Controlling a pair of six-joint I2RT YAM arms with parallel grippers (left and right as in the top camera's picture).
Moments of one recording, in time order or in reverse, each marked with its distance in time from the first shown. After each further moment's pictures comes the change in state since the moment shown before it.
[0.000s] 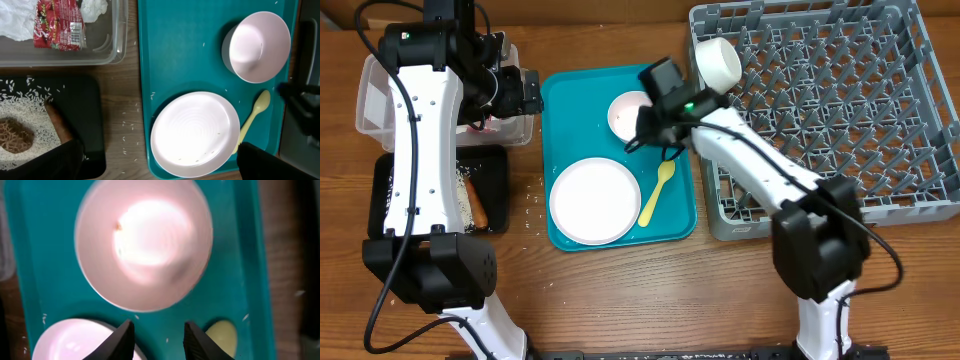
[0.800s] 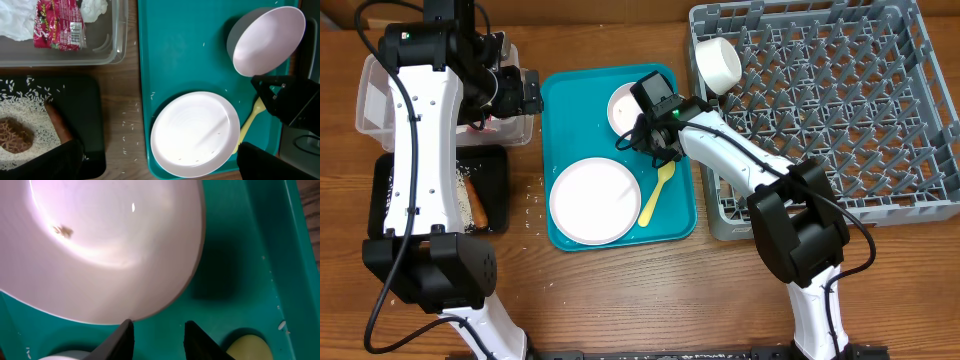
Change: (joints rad) left arm 0.000 0.000 0.000 0.000 0.000 0.000; right arm 0.002 0.100 0.000 0.059 -0.009 0.167
